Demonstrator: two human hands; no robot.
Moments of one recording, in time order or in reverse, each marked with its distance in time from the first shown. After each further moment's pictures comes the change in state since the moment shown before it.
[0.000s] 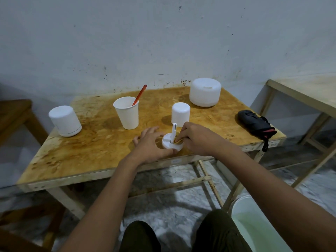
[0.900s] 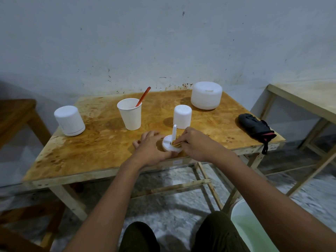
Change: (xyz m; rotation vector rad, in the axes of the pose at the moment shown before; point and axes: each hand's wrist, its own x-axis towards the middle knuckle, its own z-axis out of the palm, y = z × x) left_hand -0.008 -0.001 0.001 0.033 0.023 -0.024; right_hand -0.009 -0.017 0.005 0.081 -0.010 0.038
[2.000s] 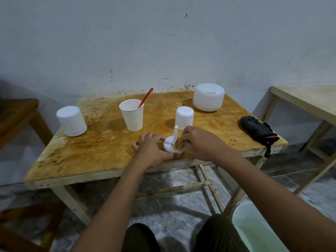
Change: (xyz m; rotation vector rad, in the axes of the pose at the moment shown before) left_hand 0.001 0.003 0.004 -0.001 0.094 -0.092; right_hand 0.007 0.012 -0.003 -0.152 0.070 -0.102
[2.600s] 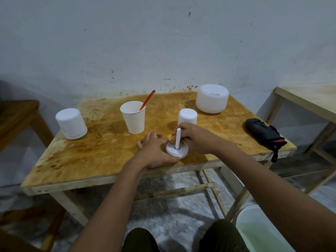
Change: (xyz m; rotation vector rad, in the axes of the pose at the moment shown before) left_hand 0.013 -0.001 -0.012 0.004 -0.183 0.081; right_hand 0.048 0.031 0.014 0.071 -0.029 -0.160
